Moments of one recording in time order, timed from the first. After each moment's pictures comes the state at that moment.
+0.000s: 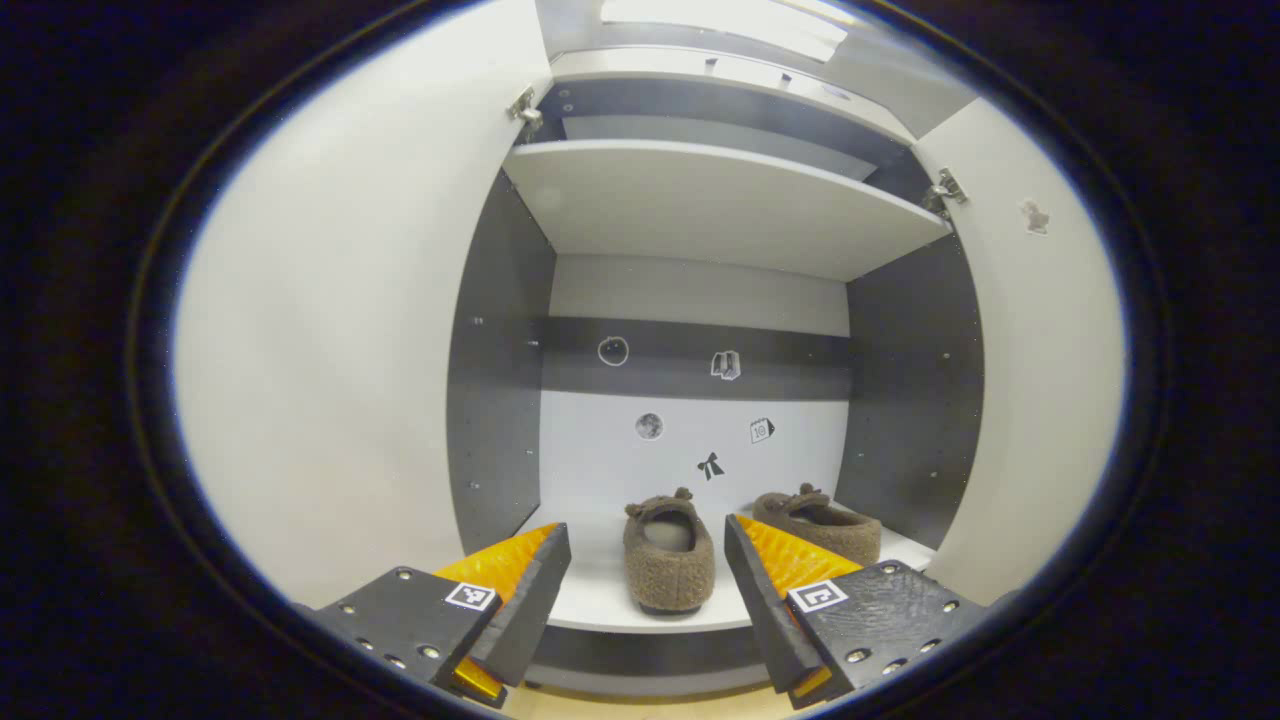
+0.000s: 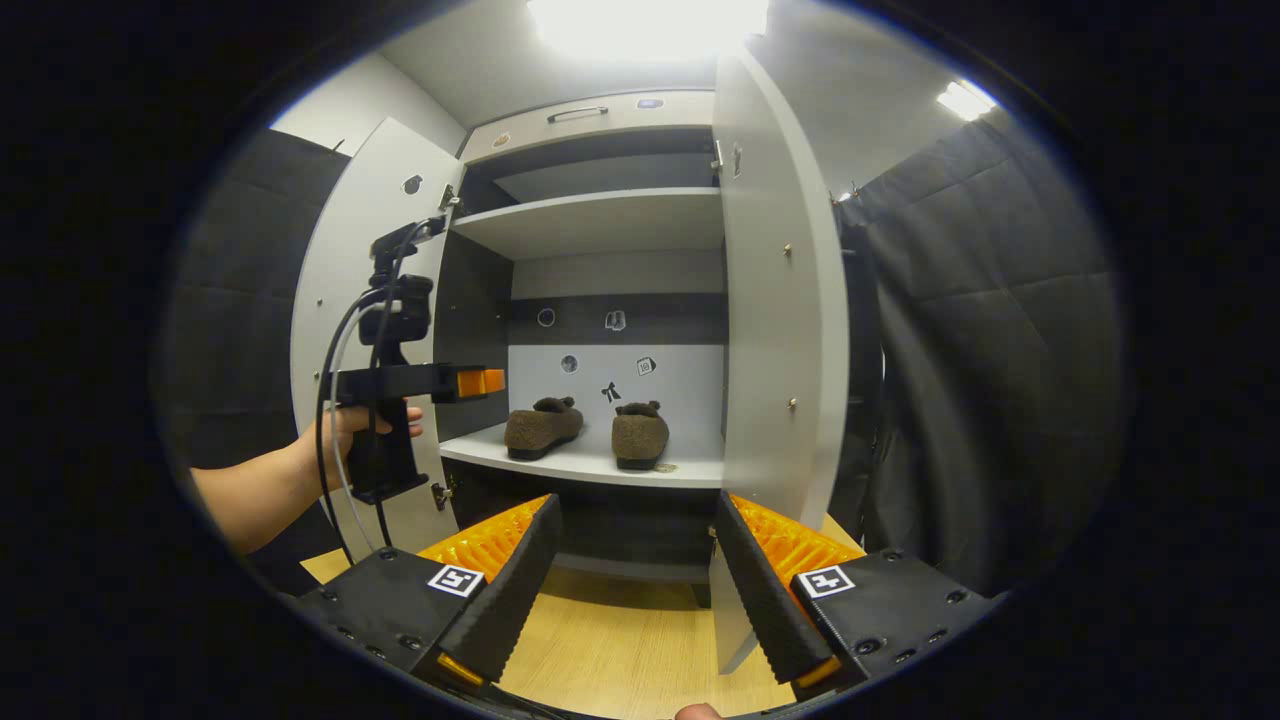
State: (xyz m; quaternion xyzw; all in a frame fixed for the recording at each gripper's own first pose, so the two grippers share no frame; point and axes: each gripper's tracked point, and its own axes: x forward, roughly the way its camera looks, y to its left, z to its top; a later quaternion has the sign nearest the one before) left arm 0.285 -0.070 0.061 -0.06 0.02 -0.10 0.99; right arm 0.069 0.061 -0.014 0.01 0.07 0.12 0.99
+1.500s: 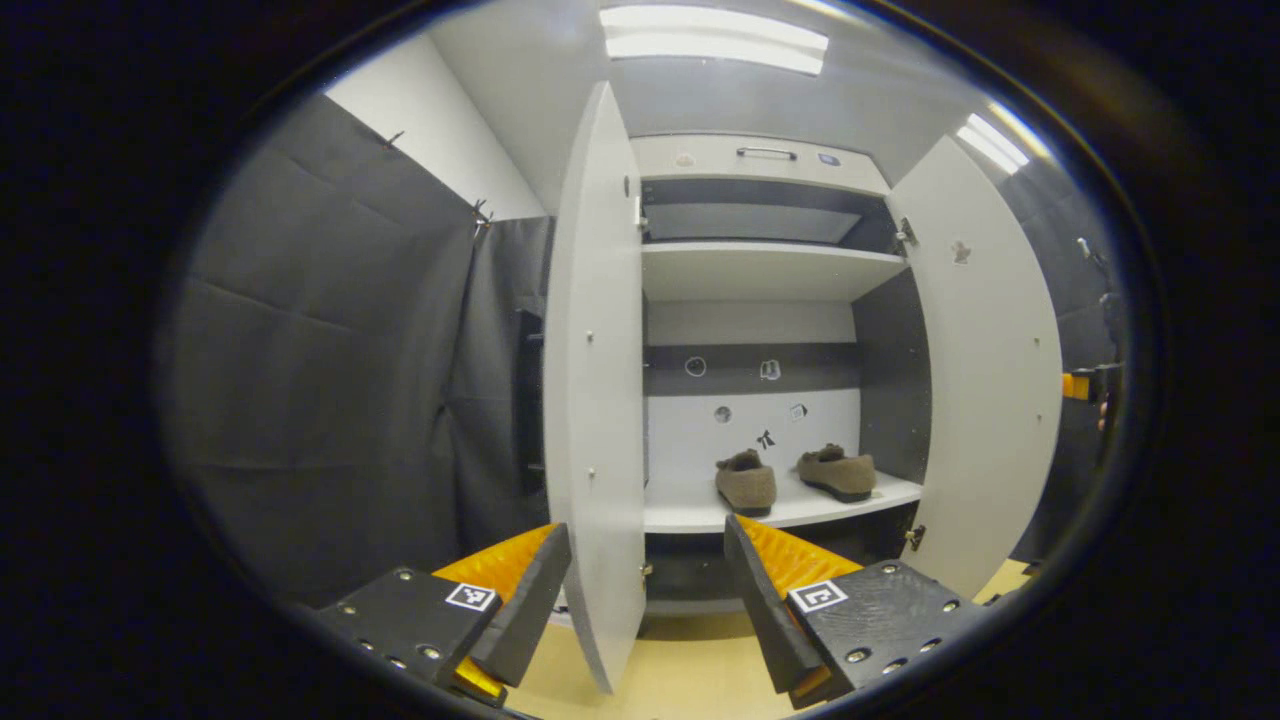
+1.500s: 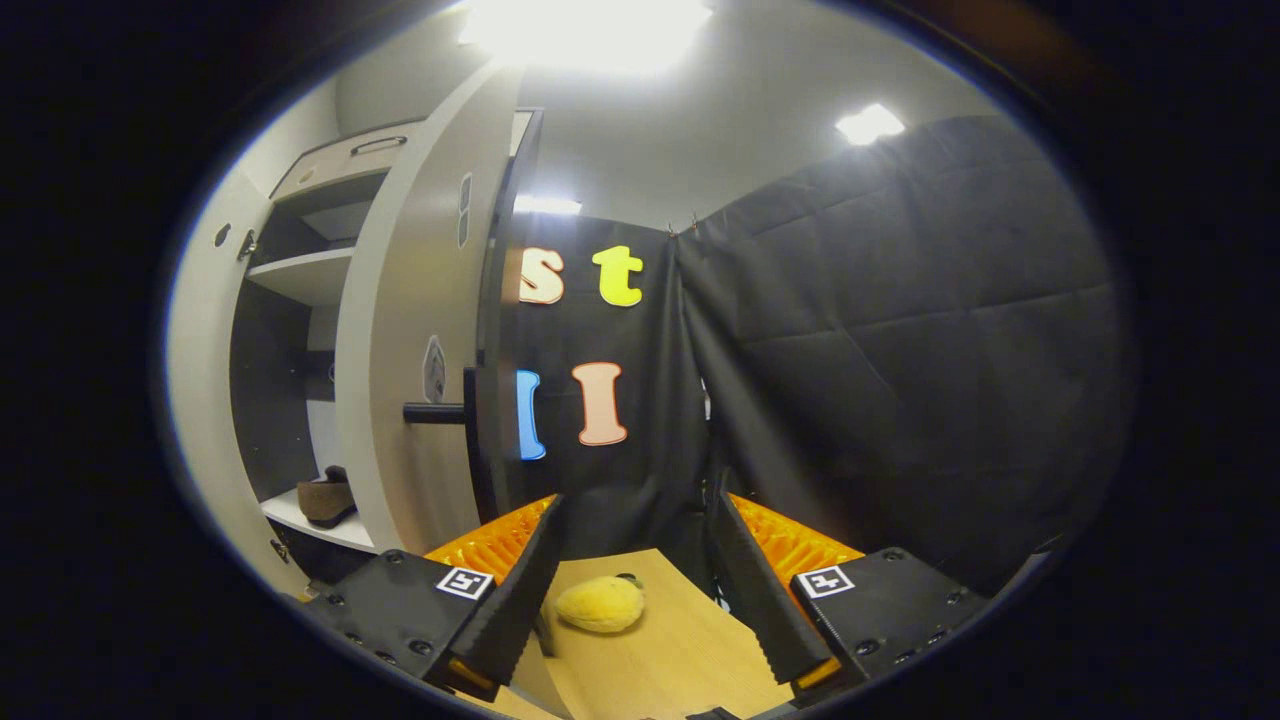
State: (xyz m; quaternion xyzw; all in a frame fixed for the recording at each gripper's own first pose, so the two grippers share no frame) left arm 0.081 0.077 0.057 -0.03 0.01 -0.03 1.00; right arm 0.148 -0.121 0.059 0.00 0.04 -0.13 0.99
